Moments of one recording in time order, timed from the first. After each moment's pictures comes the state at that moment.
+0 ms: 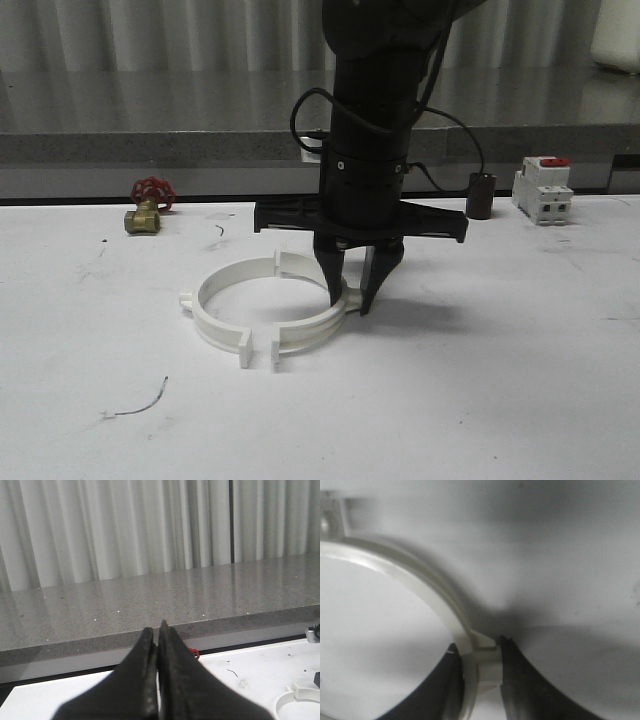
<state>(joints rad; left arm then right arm) -0.18 -0.01 -0.29 0.26 0.27 -0.12 0.56 2.15 -1.64 0.02 0.95 0.63</state>
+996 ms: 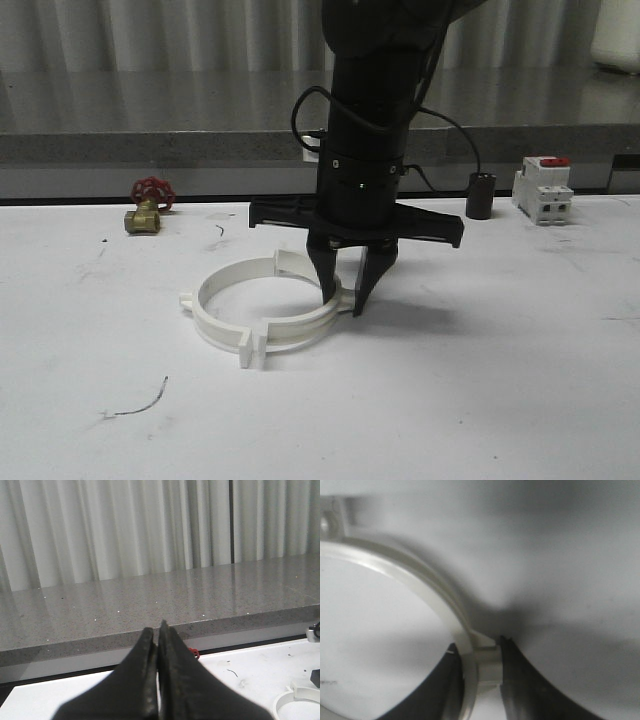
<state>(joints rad) -0.18 -0.01 -0.29 0.26 0.27 -0.12 0.56 2.15 -1.64 0.05 0.94 0.67</state>
